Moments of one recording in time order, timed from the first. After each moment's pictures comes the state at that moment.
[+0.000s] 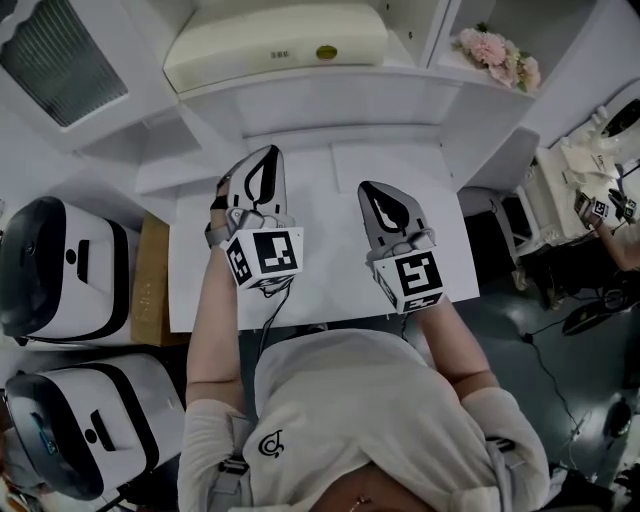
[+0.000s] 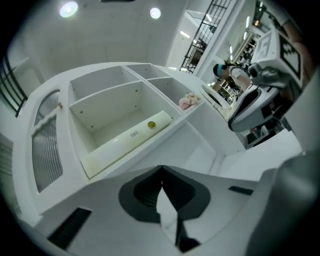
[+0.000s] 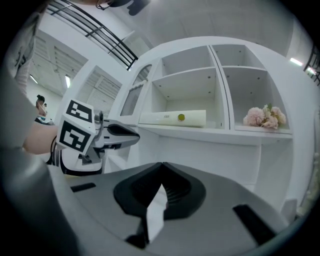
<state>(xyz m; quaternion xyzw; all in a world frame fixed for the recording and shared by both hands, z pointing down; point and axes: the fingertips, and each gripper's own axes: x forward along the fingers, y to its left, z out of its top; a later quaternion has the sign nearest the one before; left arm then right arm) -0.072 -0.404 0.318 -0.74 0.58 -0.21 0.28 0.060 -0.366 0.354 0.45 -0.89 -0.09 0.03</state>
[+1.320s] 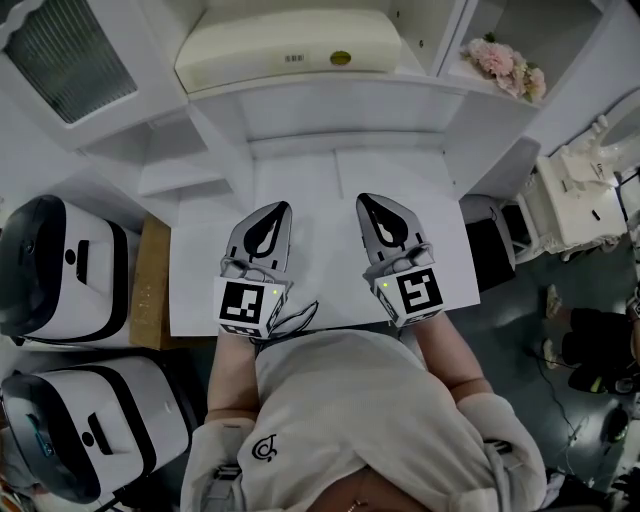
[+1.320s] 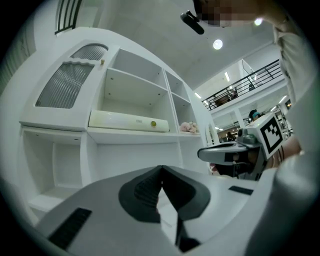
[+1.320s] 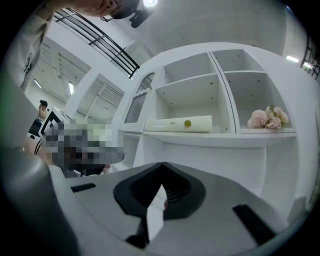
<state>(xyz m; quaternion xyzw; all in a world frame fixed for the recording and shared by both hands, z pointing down) -0.077 -0.340 0.360 -0.85 0.52 -0.02 0.06 0.040 -0.350 0.342 0.44 -0.89 -0.11 -0.01</state>
